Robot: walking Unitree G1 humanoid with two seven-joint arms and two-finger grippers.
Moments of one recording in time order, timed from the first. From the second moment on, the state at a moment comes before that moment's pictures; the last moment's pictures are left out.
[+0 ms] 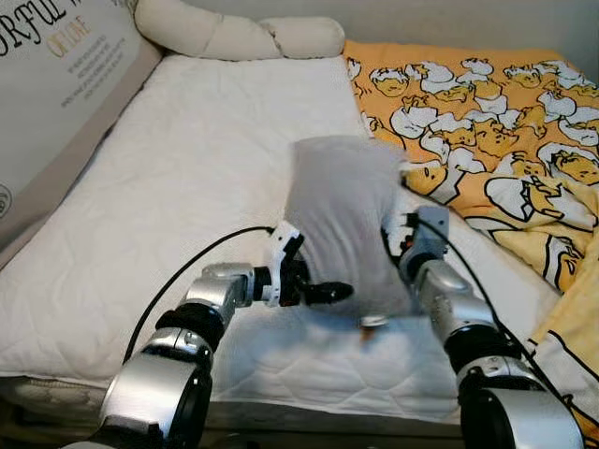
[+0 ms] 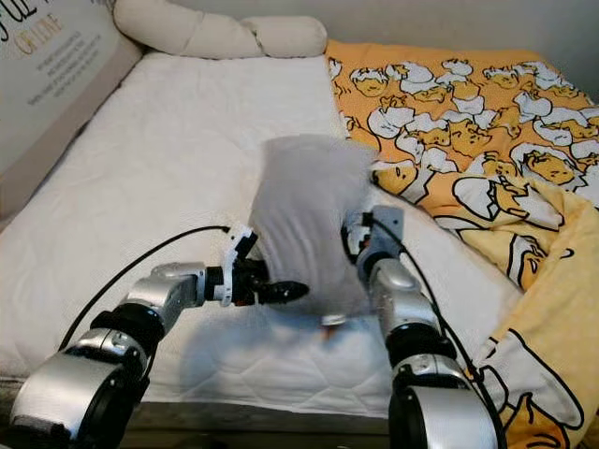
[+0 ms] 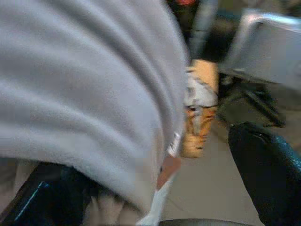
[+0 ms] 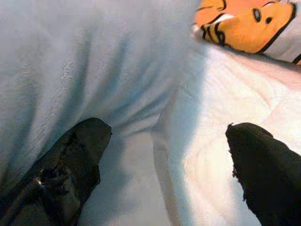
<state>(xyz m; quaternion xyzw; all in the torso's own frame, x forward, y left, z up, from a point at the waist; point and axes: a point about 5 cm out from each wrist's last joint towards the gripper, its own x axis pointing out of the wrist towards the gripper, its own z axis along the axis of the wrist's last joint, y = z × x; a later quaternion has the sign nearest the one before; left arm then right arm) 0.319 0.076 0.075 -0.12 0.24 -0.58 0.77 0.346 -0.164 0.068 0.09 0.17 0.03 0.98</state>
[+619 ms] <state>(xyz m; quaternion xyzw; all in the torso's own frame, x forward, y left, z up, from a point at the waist) 0.351 0.121 0.139 -0.09 0.12 -0.54 0.82 0.330 -0.226 0.064 0.02 0.19 -0.03 0.98</state>
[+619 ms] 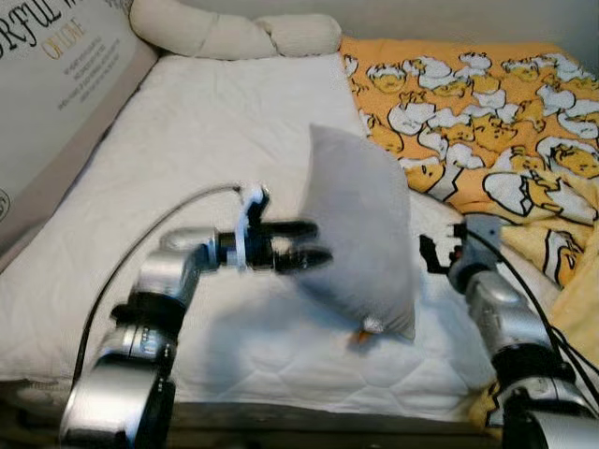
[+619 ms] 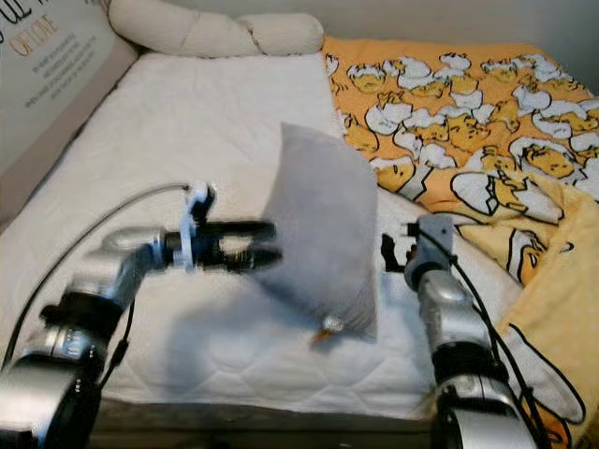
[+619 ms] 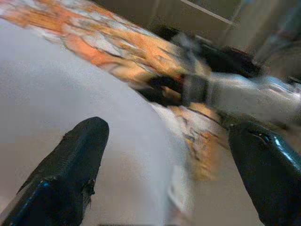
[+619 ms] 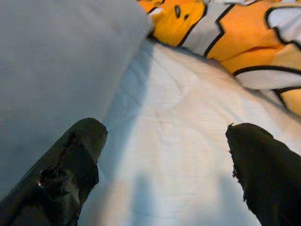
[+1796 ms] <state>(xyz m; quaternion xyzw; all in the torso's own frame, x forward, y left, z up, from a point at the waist) 0.339 0.108 0.056 0.04 0.22 -0.35 0.91 0.324 -0.180 0.050 0.03 0.20 0.11 0.97</state>
